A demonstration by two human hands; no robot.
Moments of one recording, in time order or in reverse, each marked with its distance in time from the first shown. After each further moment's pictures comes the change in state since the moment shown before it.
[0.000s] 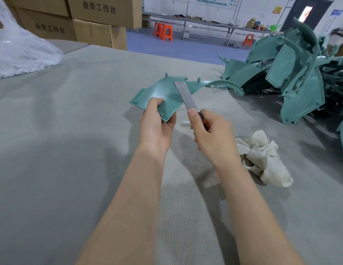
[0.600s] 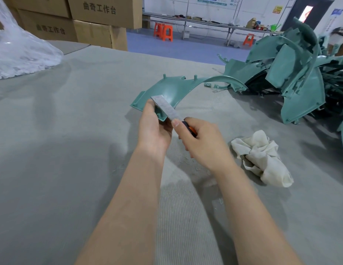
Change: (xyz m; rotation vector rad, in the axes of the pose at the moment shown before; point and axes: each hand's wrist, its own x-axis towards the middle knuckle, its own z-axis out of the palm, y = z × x) left_hand 0.001 -0.001 0.001 -0.053 0.023 -0.013; right_hand -0.006 -0.007 0.005 -0.023 -0.212 -0.085
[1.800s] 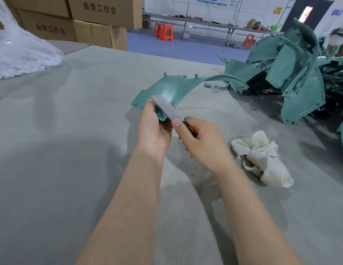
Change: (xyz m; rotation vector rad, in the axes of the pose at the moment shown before) left_hand 0.000 0.003 0.000 0.019 -0.012 0.006; right_hand 0.000 -0.002 0.000 -0.005 0.007 0.007
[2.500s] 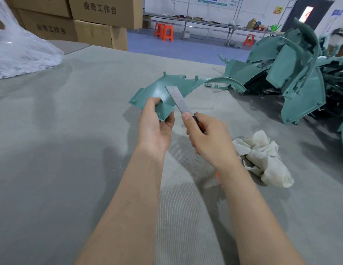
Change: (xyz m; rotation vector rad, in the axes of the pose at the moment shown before) left_hand 0.002 0.001 -0.003 -0.023 -0.021 0.025; right_hand 0.001 0.001 -0.006 0.042 0.078 0.056
